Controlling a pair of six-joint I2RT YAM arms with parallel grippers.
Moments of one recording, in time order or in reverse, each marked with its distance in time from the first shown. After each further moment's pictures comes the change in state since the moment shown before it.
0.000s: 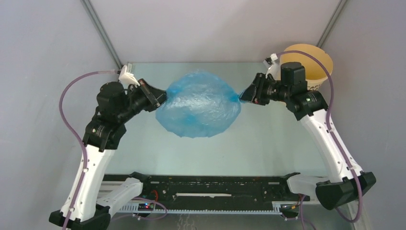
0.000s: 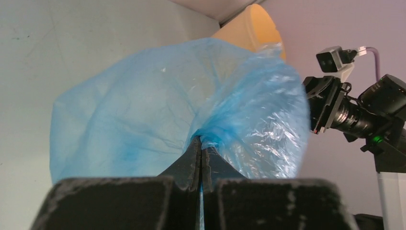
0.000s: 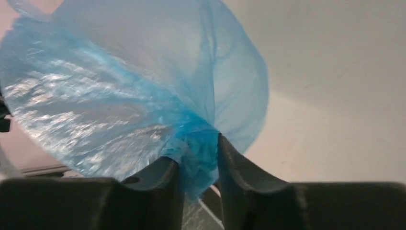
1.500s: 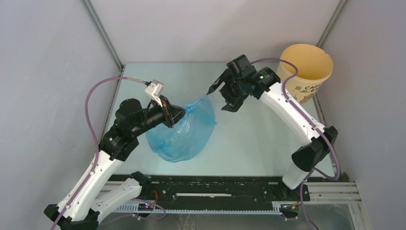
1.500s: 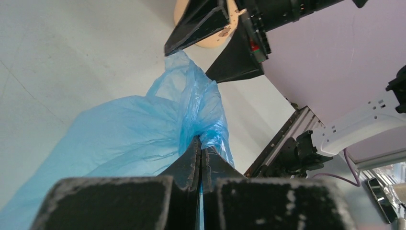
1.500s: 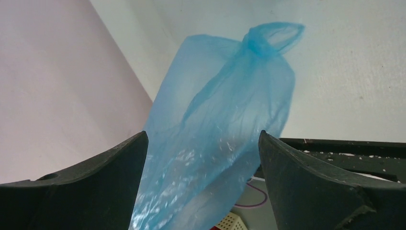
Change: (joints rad) left arm -0.227 -0.117 -0.301 0.262 0.045 0.349; right arm 0.291 0.450 0.451 -0.392 0.467 0.692
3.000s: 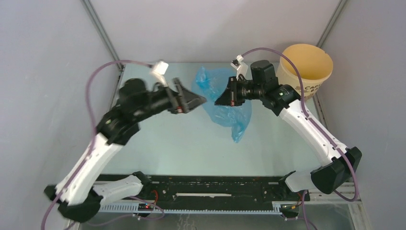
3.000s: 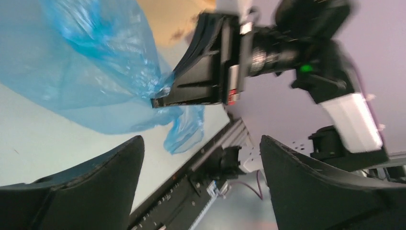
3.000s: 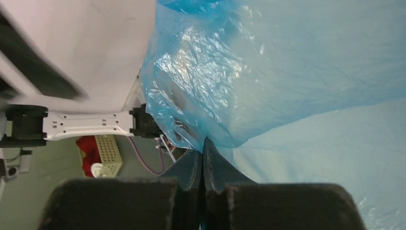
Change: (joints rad) left arm -0.095 0.161 0.392 -0.190 -0.053 -0.308; right arm -0.093 -0.266 -0.384 0.498 -0.514 -0.819
